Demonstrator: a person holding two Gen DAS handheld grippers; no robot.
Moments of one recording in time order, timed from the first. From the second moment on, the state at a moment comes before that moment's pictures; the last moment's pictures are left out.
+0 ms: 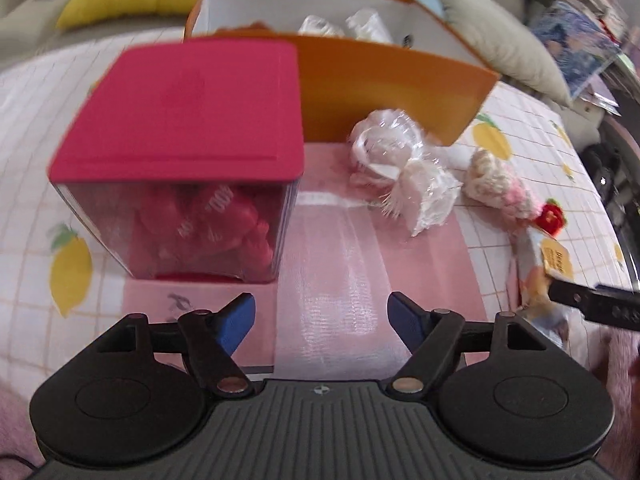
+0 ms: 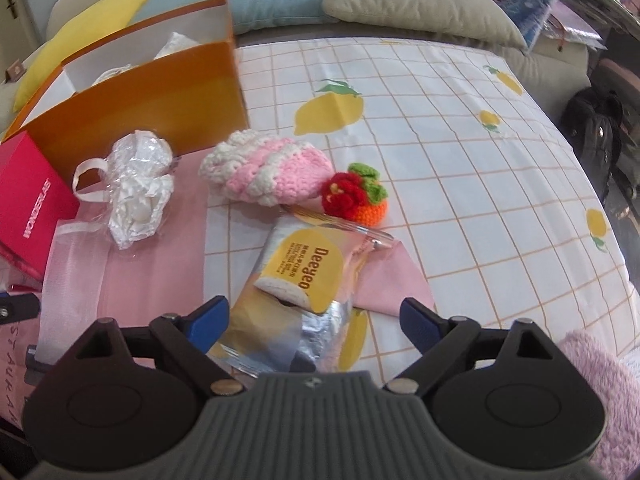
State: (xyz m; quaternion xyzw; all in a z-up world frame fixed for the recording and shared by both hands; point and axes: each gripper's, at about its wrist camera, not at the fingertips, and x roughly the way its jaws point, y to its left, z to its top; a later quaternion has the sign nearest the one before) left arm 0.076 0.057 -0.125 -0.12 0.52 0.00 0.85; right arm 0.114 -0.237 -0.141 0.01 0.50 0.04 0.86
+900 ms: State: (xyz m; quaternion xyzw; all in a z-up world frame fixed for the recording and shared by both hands) left arm 0.081 -0.003 -0.147 -0.04 0.50 -0.02 0.86; right arm 0.128 -0.208 -0.164 -0.03 0.50 0.04 0.86
